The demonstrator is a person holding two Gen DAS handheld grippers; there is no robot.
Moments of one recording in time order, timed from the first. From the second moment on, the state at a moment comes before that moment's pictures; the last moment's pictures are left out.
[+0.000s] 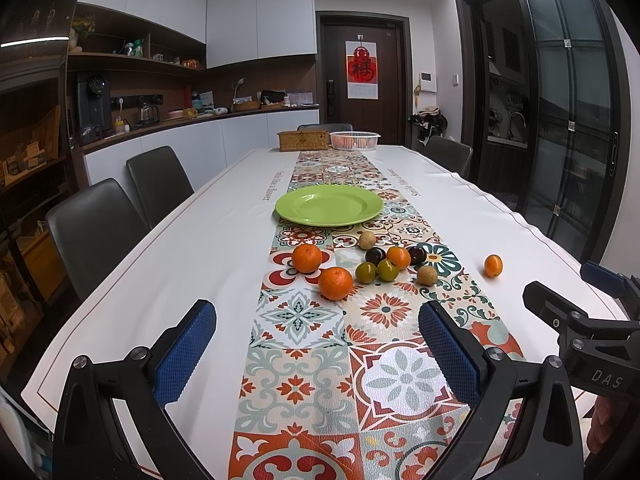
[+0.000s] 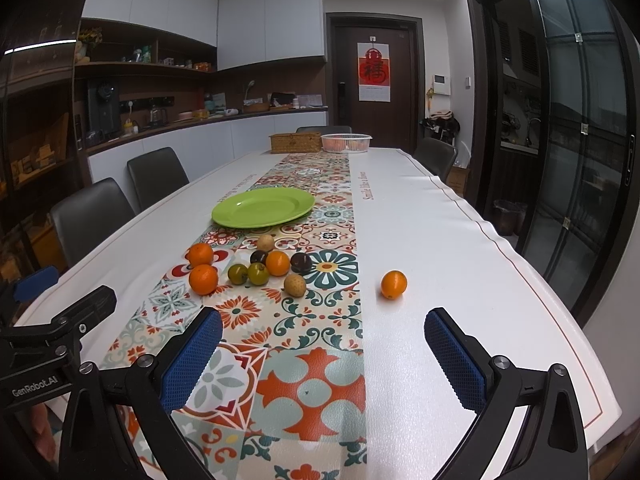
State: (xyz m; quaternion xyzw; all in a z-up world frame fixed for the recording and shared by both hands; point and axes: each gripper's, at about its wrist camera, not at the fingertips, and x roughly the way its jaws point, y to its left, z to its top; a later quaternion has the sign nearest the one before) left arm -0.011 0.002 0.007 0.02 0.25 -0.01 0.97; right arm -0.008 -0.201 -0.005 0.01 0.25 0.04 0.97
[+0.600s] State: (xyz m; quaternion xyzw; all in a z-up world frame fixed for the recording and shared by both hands) left arm -0.012 0.002 0.010 0.02 0.25 -0.01 0.97; right arm -0.012 -0.198 -0.003 0.01 0.26 0.04 0.97
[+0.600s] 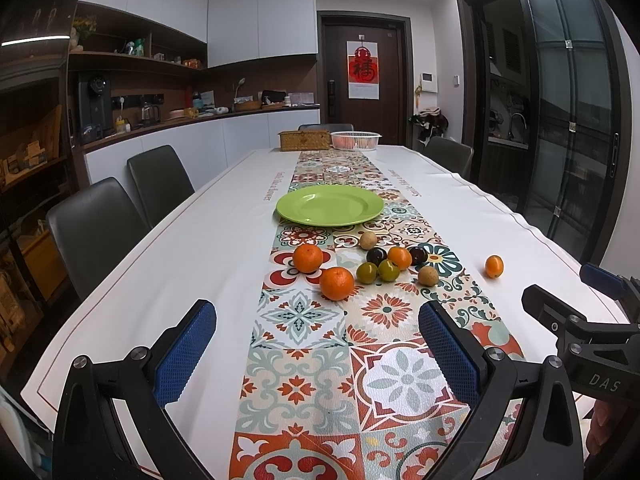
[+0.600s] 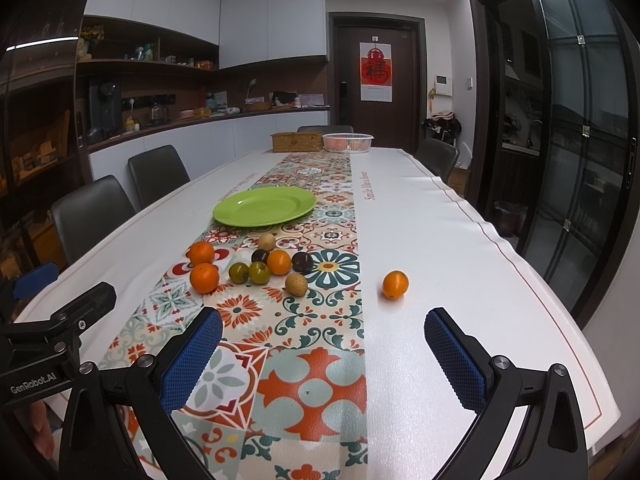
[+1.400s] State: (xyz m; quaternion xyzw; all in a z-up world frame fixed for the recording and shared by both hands) left arm 0.040 0.008 -0.006 0.03 0.28 -0.01 0.96; right arm 0.037 -0.182 -0.024 -0.02 0.30 0.06 0.95
